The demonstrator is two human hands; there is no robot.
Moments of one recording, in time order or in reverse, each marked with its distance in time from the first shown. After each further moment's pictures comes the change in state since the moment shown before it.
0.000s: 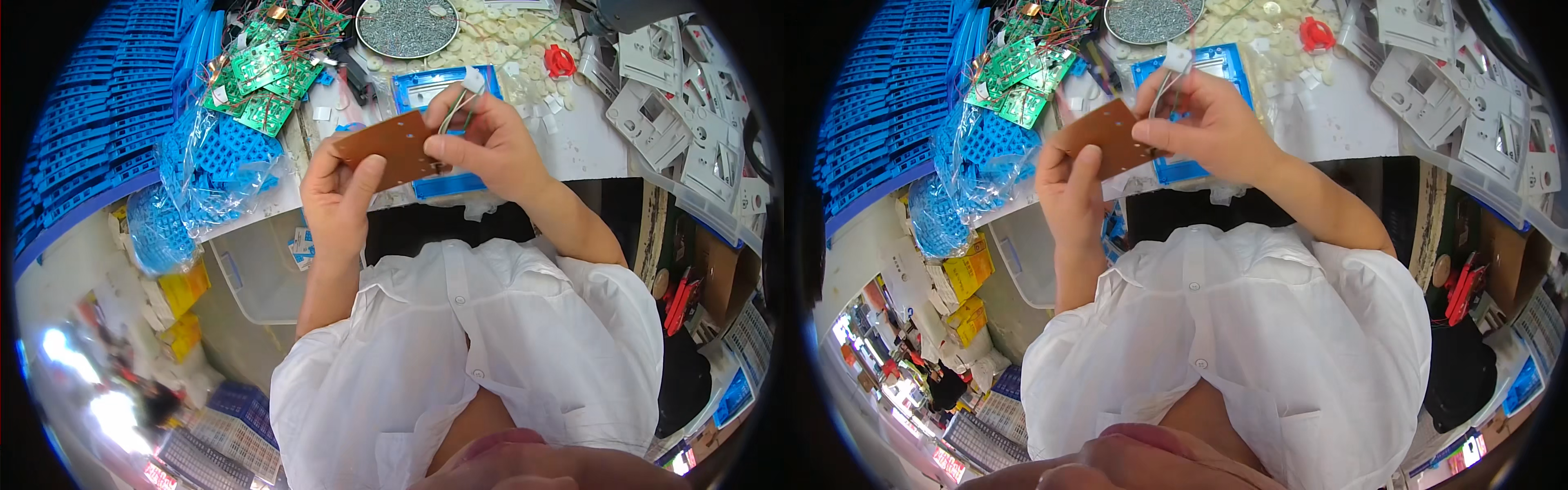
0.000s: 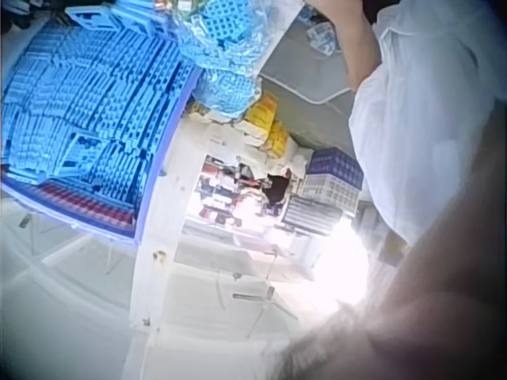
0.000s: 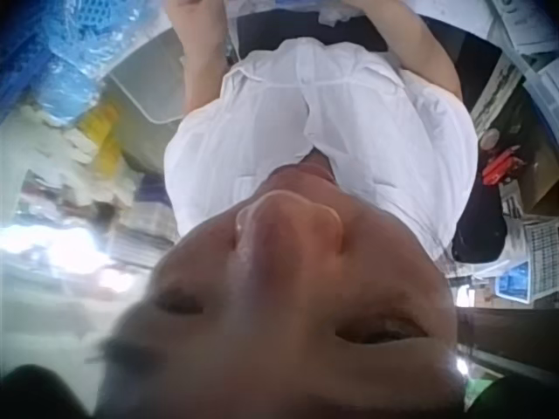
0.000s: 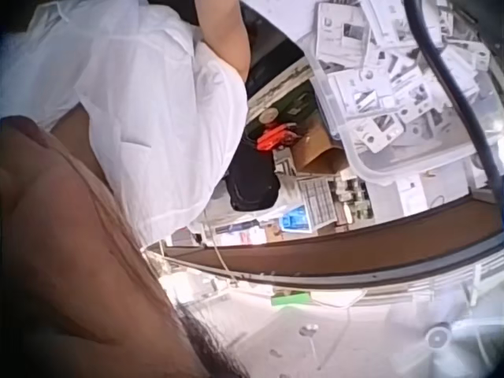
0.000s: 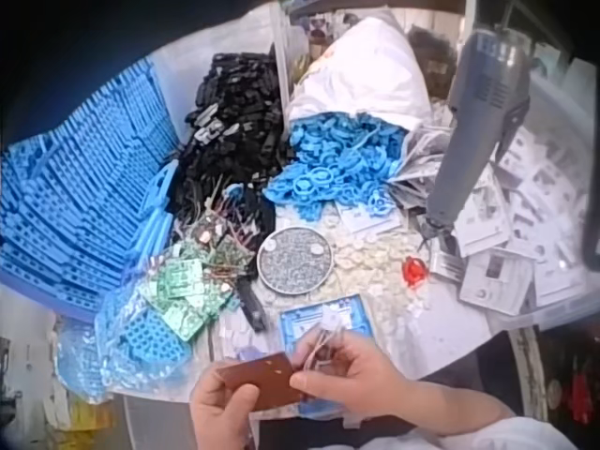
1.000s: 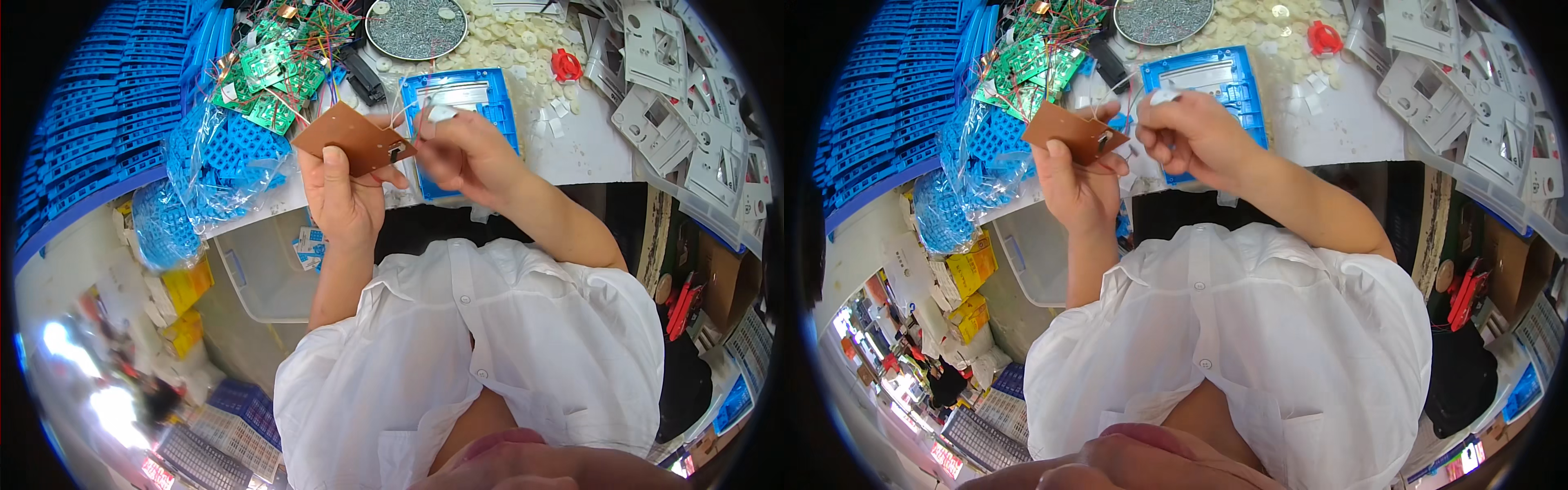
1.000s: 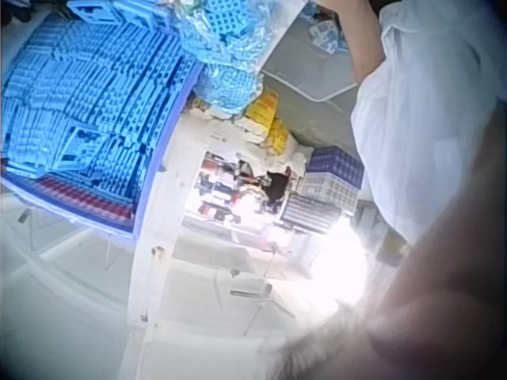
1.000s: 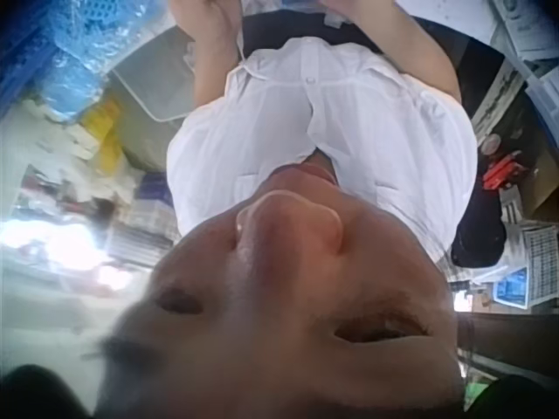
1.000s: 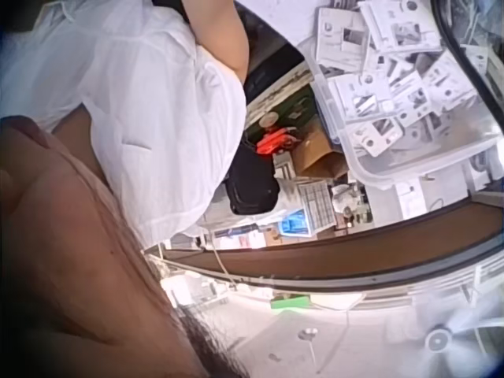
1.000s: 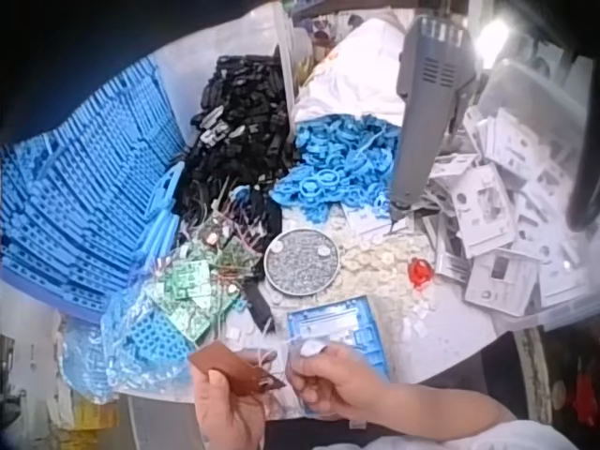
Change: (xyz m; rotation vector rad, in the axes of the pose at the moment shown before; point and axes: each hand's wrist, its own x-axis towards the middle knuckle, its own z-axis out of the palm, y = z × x) left_hand 0.013 -0.004 0.016 -0.191 0.135 0.055; right_hand 0.015 0.019 0.008 0.465 0.010 0.368
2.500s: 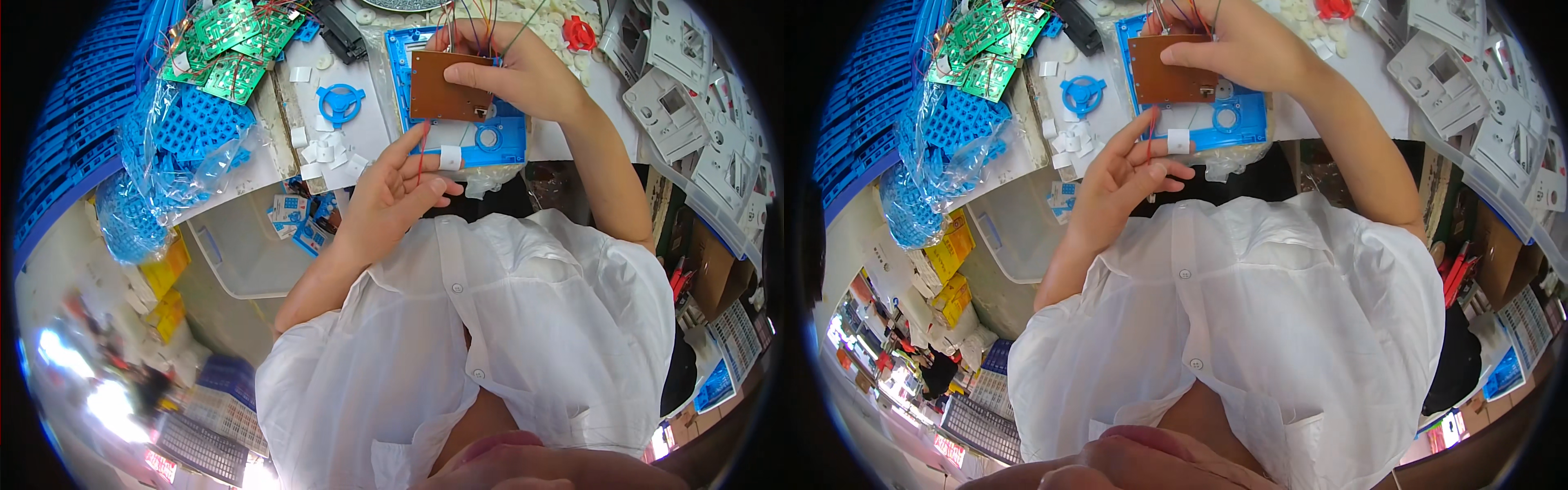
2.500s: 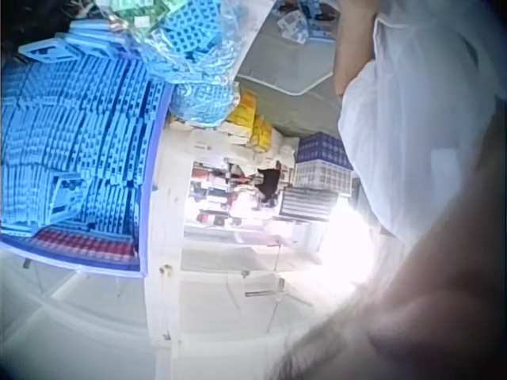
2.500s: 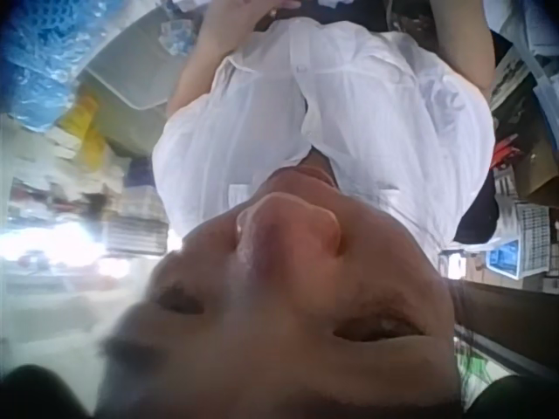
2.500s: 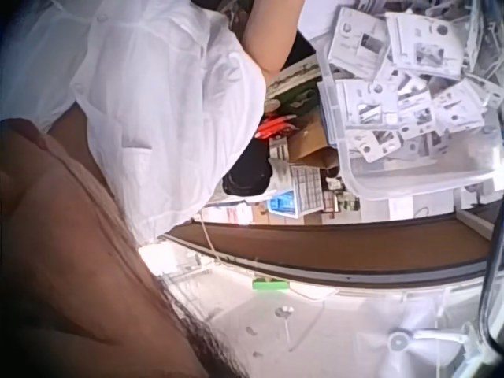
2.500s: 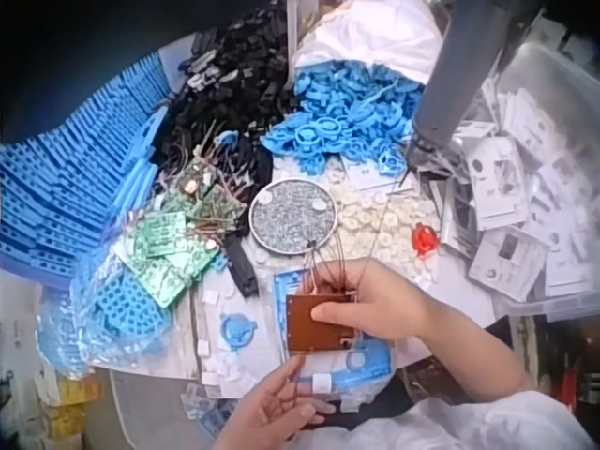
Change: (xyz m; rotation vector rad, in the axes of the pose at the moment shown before) left_hand -0.042 -0.010 -0.015 0.220 -0.285 -0.770; right_hand 0.015 -0.055 -0.058 -1.092 -0.012 -0.244
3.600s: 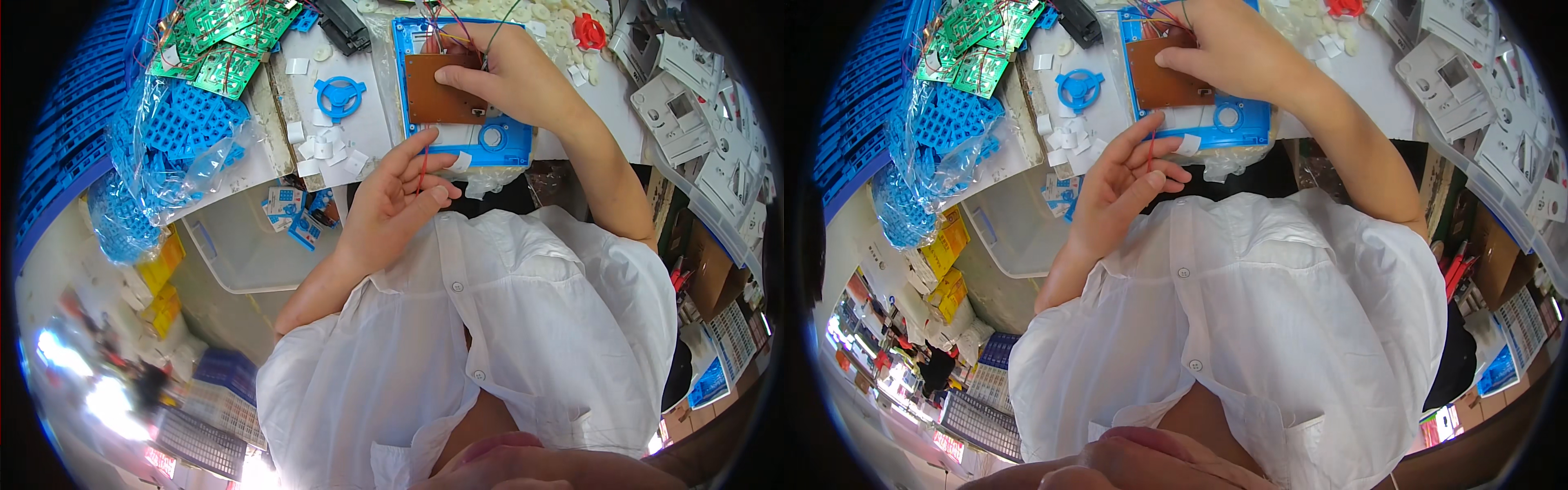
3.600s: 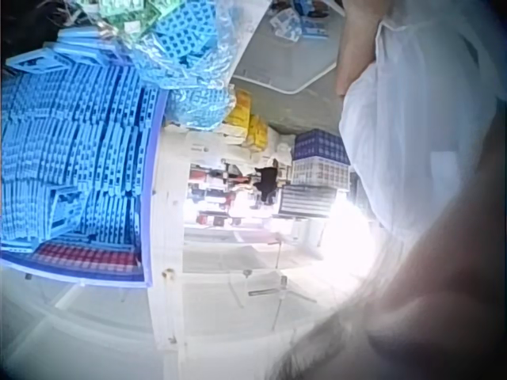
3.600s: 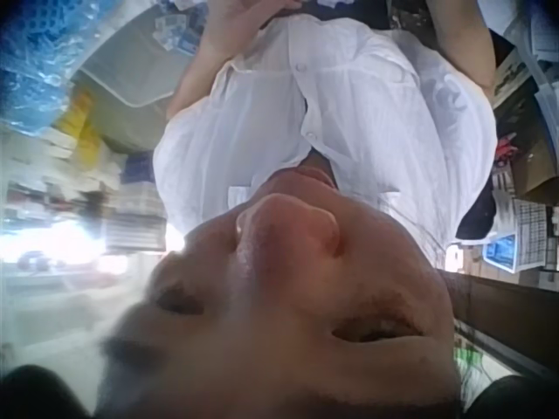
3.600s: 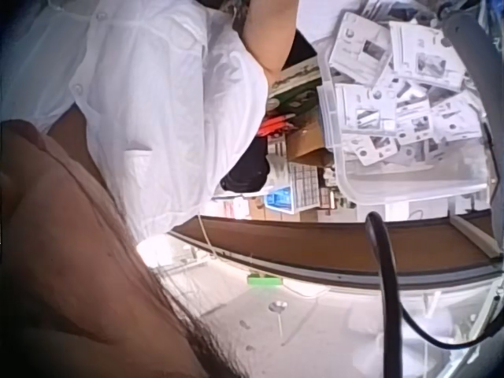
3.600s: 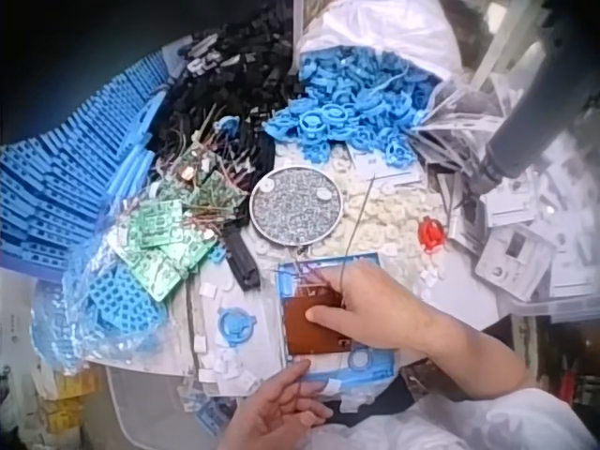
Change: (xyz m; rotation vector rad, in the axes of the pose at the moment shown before) left_hand -0.004 -0.012 -0.006 -0.054 -0.035 0.069; right_hand 0.007 -0.004 0.020 -0.271 0.079 0.088
